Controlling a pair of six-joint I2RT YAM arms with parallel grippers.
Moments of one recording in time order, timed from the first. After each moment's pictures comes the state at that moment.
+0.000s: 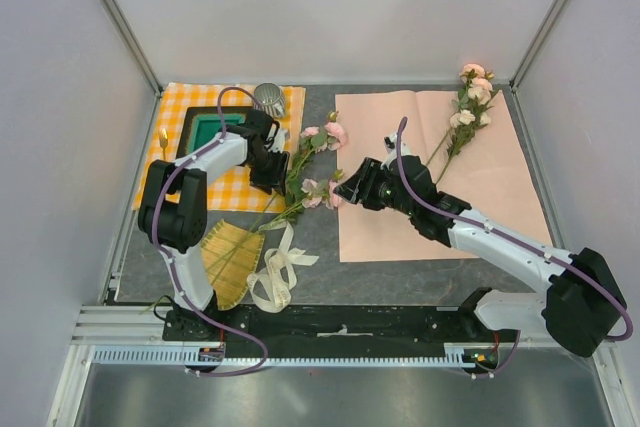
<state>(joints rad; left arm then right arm) -0.30 1.89 1.33 -0.73 0.22 -0.07 0.70 1.23 0.78 0.03 -0.08 0.89</state>
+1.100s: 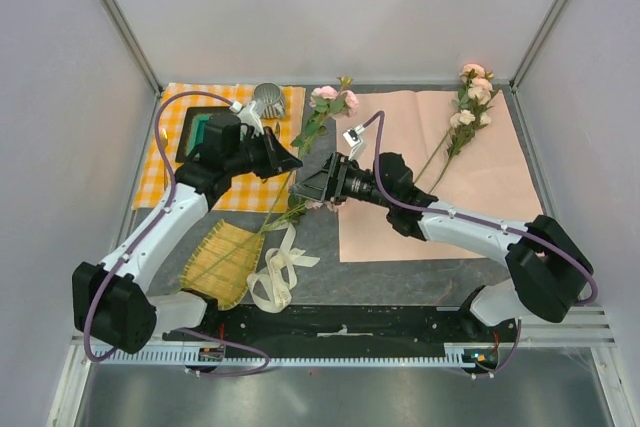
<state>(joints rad) -0.35 1.25 1.05 -0.31 0.46 -0.57 0.78 1.45 0.84 0.53 -0.43 0.97</state>
